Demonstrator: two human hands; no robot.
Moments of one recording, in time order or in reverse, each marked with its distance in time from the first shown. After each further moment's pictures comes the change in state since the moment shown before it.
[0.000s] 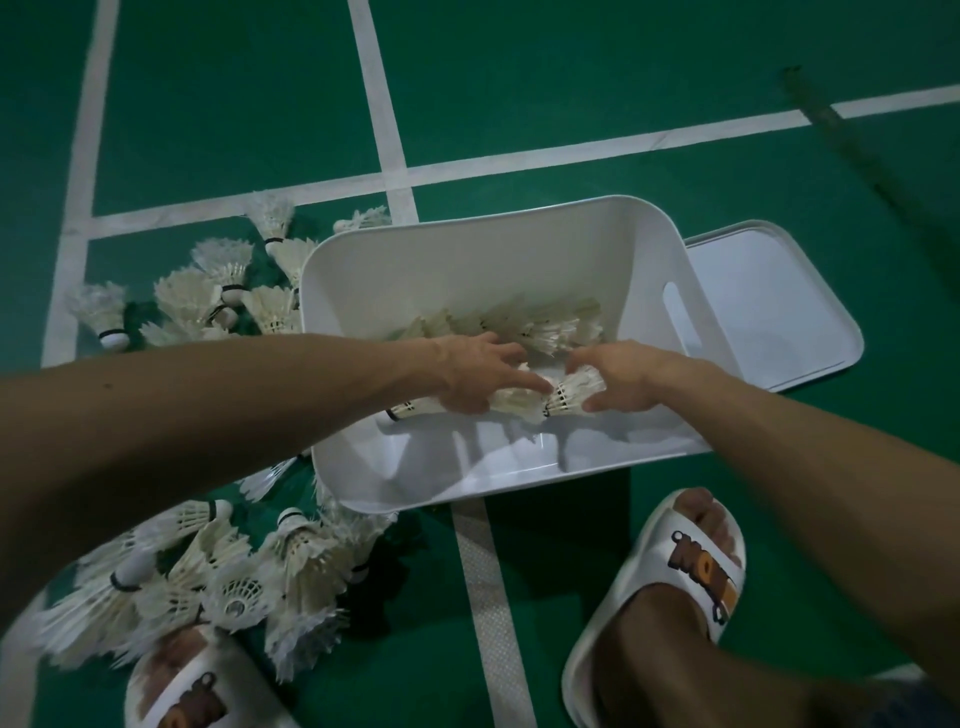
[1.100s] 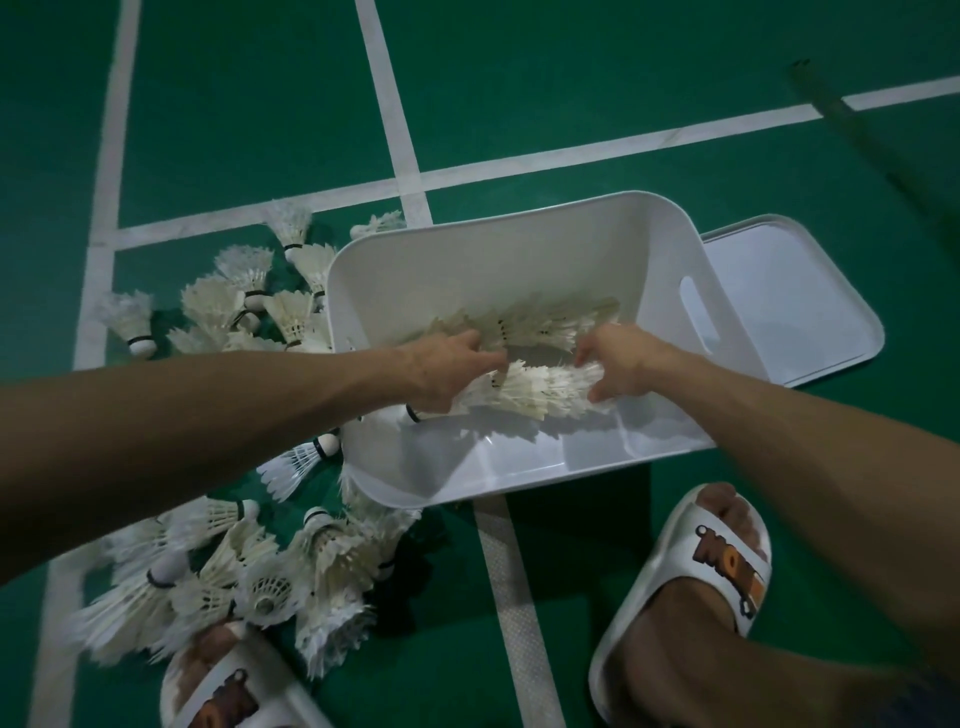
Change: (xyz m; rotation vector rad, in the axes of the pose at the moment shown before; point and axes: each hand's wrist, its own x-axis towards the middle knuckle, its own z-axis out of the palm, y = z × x) left_hand -0.041 -0.019 0.019 -0.245 0.036 -0.220; right_hand 0.006 -0.020 -0.002 0.177 0.152 0.053
